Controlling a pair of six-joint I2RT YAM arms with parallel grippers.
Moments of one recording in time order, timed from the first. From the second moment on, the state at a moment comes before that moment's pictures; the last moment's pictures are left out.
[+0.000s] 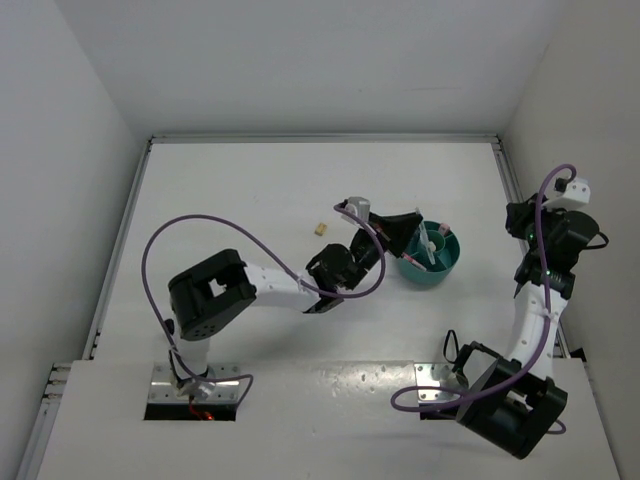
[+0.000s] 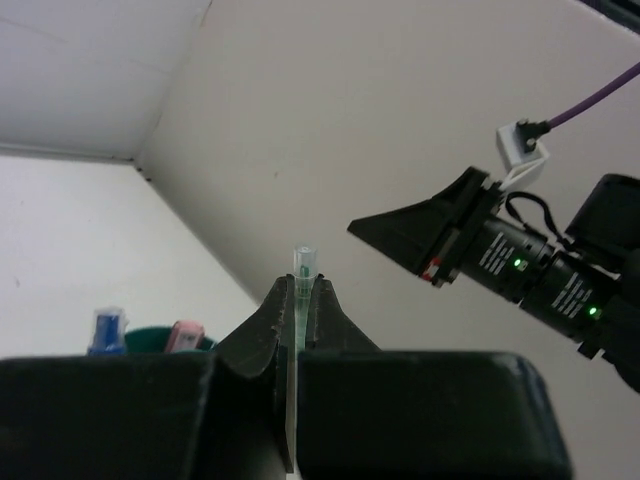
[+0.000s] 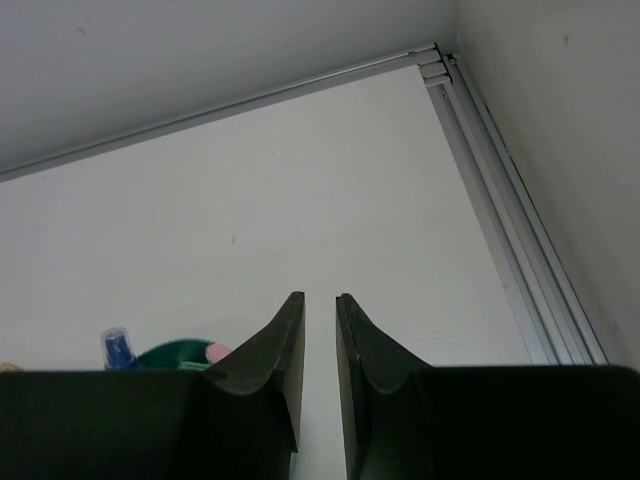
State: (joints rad) left arm -1.11 1.88 1.03 1.27 -0.35 -0.54; right arm -0.59 0.95 0.63 0.11 -0.47 0.12
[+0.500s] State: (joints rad) left arm -1.11 2.03 1.16 1.27 -0.36 -0.45; right arm -0.60 0.95 0.62 0.11 -0.47 0.12
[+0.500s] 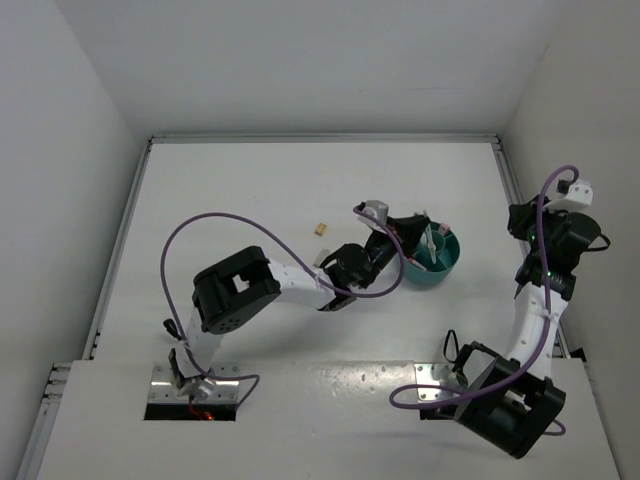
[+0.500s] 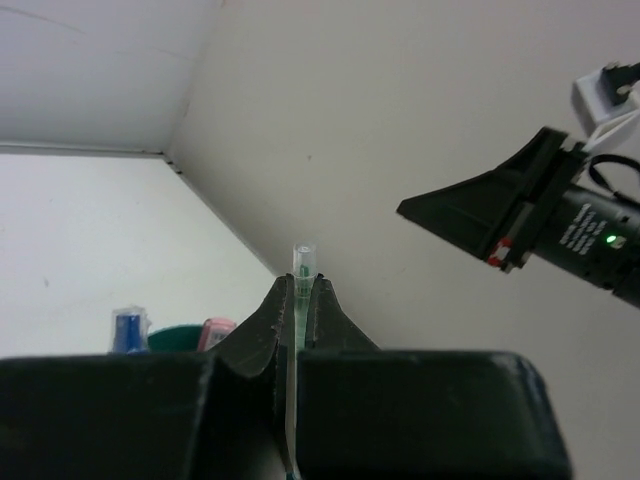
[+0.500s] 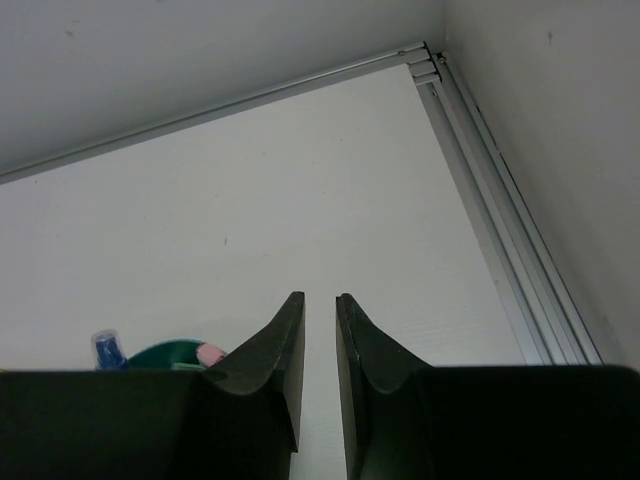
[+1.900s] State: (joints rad) left arm -1.07 1.72 1.34 0.49 -0.54 -0.36; right arm -0.59 1.08 0.78 -0.12 -1.08 -0.15
